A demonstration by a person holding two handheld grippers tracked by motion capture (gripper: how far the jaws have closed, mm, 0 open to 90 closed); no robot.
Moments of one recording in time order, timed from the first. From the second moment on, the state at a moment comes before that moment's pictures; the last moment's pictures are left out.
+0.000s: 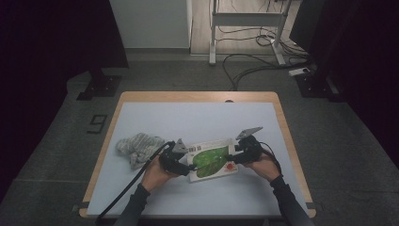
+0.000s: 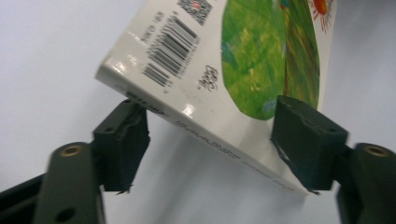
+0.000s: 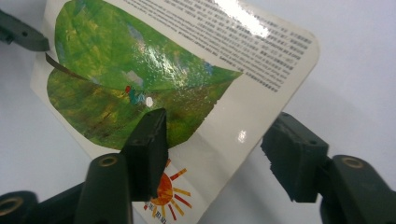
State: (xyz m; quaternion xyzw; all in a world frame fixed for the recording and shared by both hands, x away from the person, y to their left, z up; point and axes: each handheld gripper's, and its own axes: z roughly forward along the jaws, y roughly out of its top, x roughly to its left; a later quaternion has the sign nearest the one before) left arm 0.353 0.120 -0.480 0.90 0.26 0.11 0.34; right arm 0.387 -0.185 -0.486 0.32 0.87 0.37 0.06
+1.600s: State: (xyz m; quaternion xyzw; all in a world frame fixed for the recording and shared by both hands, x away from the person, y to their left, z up) left arm 0.395 0.148 -0.435 0.89 0.29 0.14 0.33; right arm 0.398 -0.156 -0.453 0.32 0.86 0.39 0.11
